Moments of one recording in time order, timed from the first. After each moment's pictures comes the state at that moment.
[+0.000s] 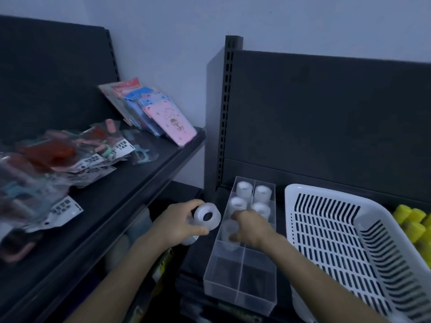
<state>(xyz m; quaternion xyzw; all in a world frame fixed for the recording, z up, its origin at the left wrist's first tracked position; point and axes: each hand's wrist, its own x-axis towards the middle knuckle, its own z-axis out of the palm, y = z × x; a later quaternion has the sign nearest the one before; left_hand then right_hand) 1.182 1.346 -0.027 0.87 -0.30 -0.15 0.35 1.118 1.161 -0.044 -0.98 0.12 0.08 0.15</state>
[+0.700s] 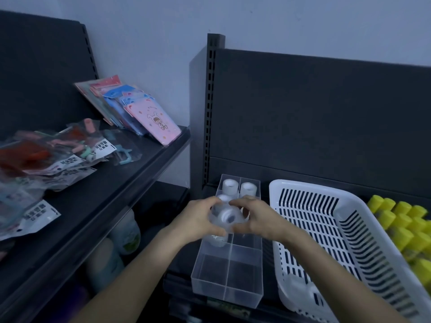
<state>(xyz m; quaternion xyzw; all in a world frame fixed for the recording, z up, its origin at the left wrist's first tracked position) 1.166 1.291 -0.023 0.84 -0.37 -0.17 0.35 1.082 1.134 -0.008 -0.95 0.04 0.00 0.31</state>
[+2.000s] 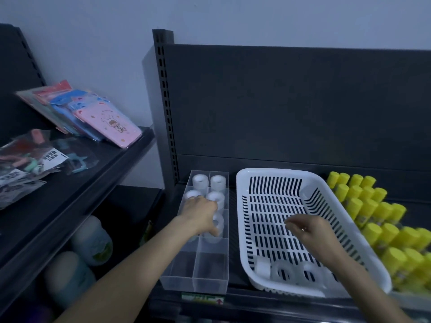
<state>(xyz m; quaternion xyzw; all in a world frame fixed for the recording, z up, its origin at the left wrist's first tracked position) 1.147 1.208 -0.039 0.88 -0.48 -0.07 -0.02 0.946 1.047 -0.048 -0.91 0.28 -0.16 0.27</state>
